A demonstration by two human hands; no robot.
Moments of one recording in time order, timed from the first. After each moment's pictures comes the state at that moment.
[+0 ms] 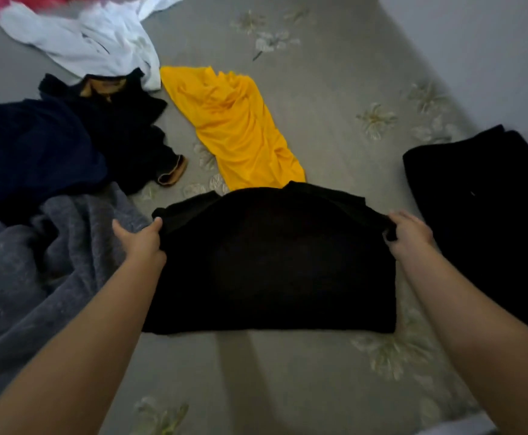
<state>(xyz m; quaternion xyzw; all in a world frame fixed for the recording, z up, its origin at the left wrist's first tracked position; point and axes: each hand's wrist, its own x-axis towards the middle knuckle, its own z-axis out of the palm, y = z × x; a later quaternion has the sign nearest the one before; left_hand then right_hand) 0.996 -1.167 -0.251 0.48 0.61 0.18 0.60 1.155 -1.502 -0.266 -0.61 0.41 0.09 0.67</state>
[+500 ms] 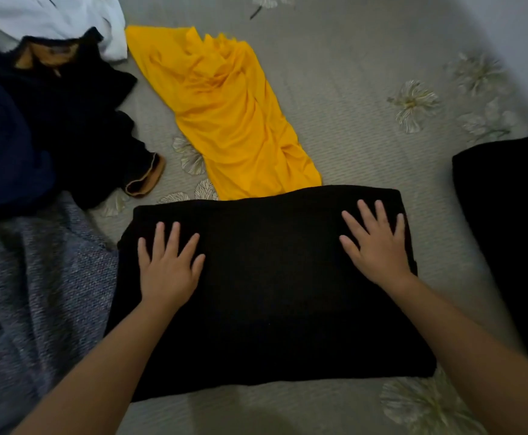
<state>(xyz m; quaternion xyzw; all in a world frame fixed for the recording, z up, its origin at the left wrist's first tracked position) 1.040 -1.159 -0.362 0.95 0.26 -0.15 0.03 1.191 -1.447 -0.363 -0.97 -0.20 0.15 0.01</state>
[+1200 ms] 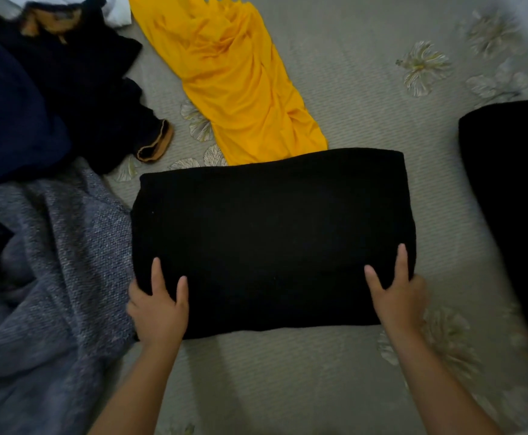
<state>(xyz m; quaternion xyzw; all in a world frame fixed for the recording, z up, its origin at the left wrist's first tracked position) 0.940 -1.204 -0.337 0.81 0.53 -0.14 0.21 1.064 -1.481 -0.350 -0.95 0.12 0.19 0.20</state>
